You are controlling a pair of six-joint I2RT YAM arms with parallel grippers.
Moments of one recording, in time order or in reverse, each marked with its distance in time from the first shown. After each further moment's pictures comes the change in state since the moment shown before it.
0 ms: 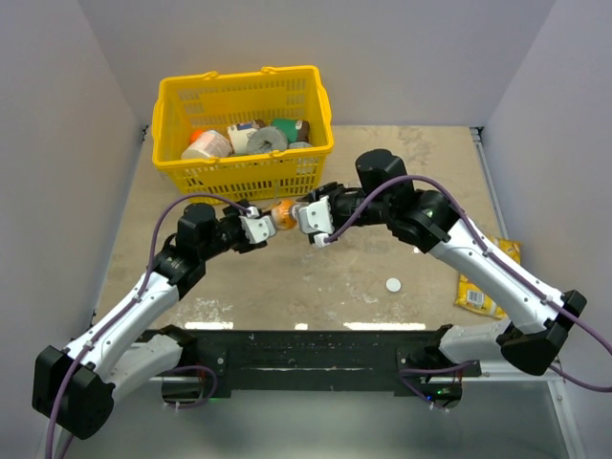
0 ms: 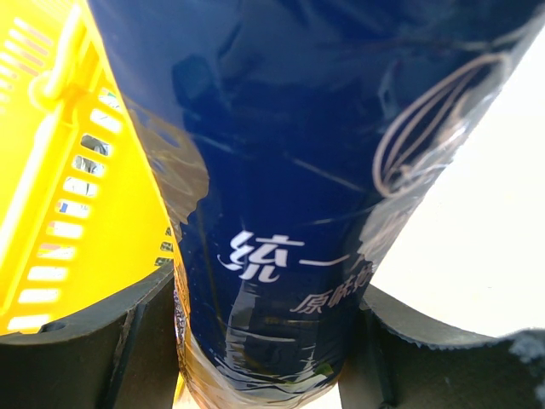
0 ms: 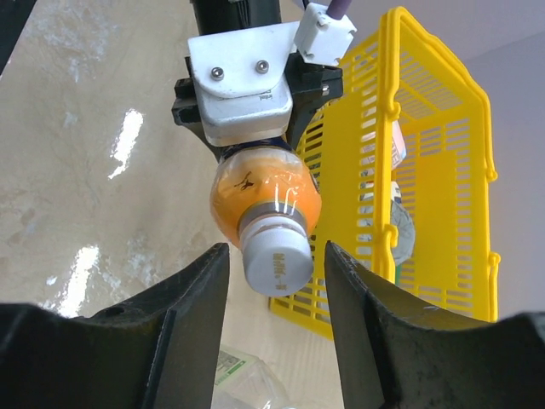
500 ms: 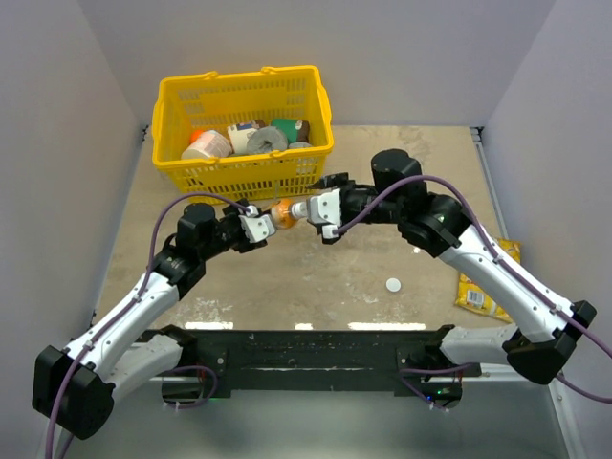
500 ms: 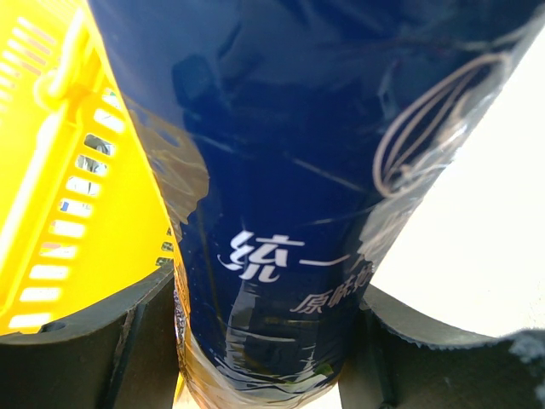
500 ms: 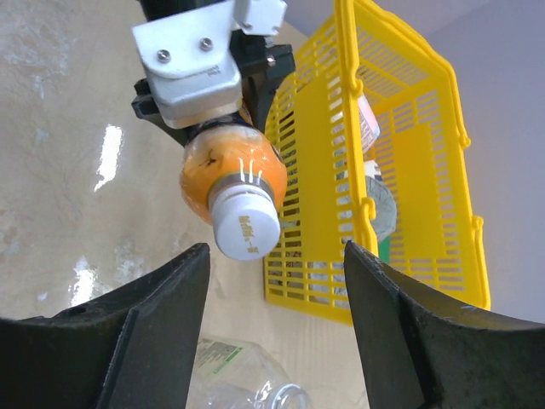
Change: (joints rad) left arm 0.000 -0.002 0.000 0.006 -0.003 -0.011; right arm -0.050 -0.056 -0.049 0.095 0.018 0.108
